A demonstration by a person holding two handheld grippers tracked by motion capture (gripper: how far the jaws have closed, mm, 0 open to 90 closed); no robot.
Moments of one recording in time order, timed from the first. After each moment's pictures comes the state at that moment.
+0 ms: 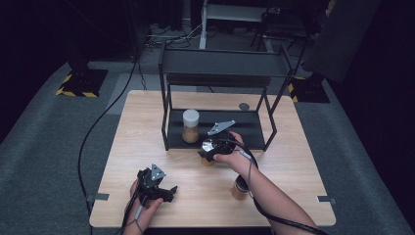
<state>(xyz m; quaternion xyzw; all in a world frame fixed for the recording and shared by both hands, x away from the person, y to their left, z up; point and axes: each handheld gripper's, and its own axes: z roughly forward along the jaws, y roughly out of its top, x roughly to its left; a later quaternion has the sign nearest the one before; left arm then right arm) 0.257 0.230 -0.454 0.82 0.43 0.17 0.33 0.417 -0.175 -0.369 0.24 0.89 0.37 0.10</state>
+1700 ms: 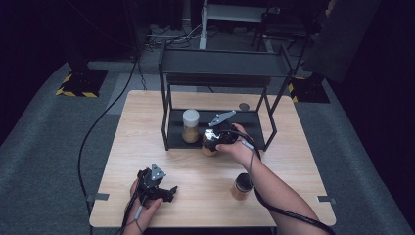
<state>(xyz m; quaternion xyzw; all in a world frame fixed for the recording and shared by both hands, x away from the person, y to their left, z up) 0.257 0.230 -0.454 0.82 0.43 0.17 0.33 0.432 -0.172 -0.334 0.24 0.90 0.34 0.11</state>
